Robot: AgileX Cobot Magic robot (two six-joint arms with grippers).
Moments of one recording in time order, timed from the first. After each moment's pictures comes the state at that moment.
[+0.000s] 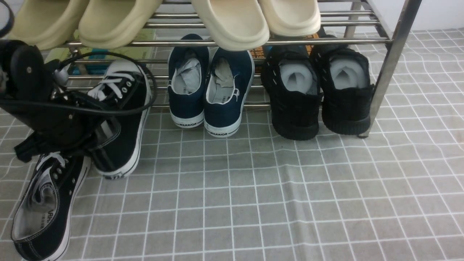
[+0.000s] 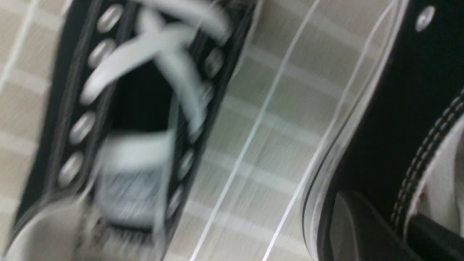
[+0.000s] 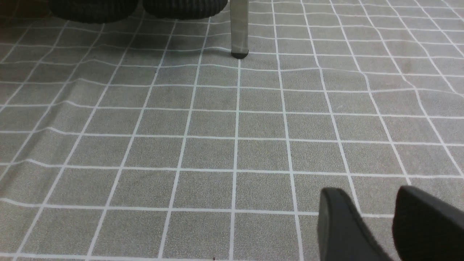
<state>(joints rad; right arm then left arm) 0.05 -0.01 0.01 0.05 0.39 -0.02 -0.12 1.53 -1.09 0.03 0.79 -0.62</state>
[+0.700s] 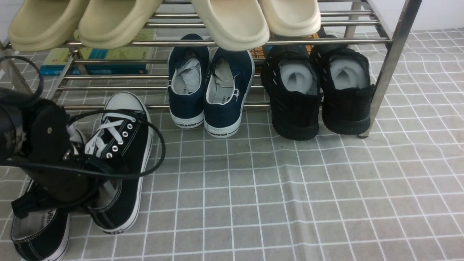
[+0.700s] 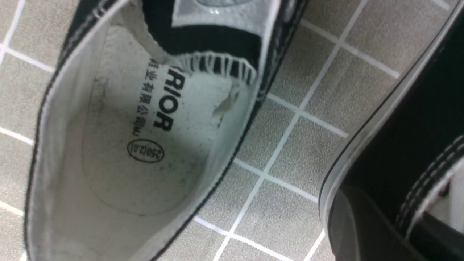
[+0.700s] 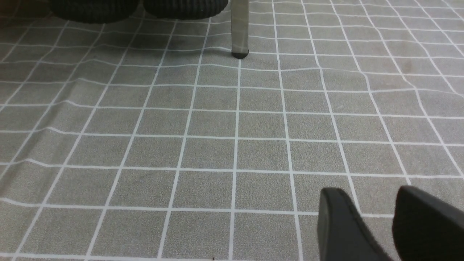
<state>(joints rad) 0.05 -0.01 0.01 0.05 0.39 -0.02 -0.24 1.48 -0.86 0.16 0.78 -0.82</state>
